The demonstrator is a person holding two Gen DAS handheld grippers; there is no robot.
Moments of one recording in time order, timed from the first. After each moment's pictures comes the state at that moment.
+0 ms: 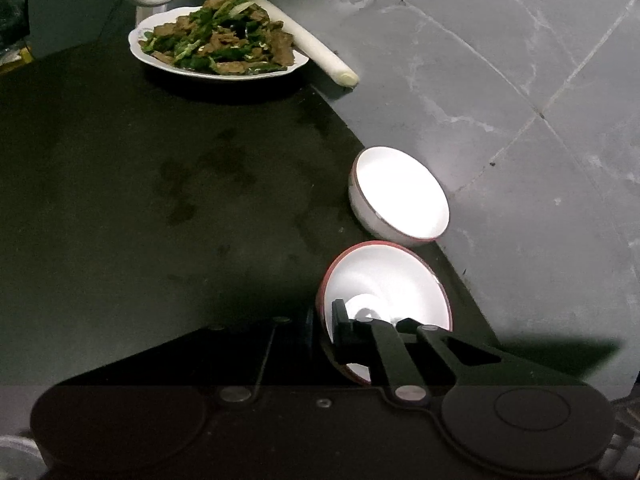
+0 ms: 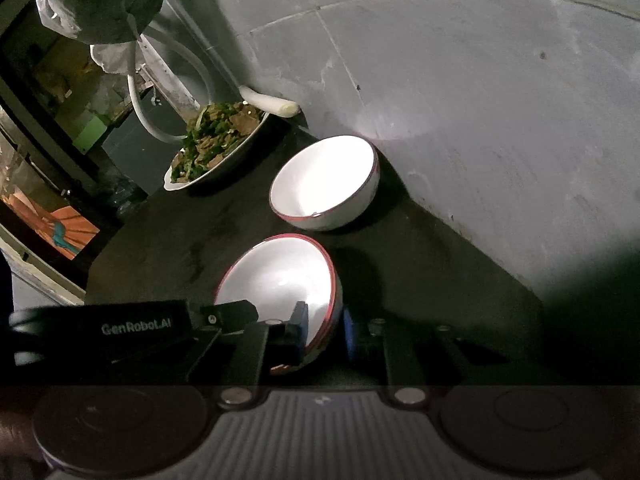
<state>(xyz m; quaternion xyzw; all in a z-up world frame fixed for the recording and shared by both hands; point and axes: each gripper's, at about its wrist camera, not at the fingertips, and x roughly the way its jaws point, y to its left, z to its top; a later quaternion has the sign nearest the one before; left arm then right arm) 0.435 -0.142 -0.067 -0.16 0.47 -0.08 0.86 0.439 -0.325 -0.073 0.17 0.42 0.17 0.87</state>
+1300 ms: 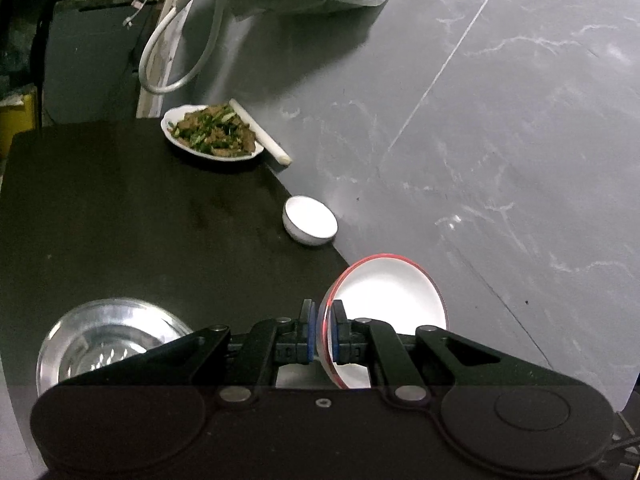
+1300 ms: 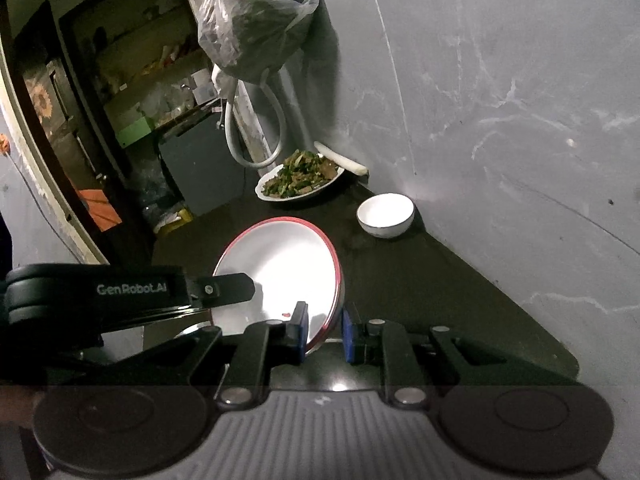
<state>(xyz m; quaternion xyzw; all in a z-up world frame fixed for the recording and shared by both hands) 0.241 -0.119 0.044 -0.19 0.35 -0.13 0.91 0.233 -0.311 0.049 0.08 0.33 0.17 0.93</state>
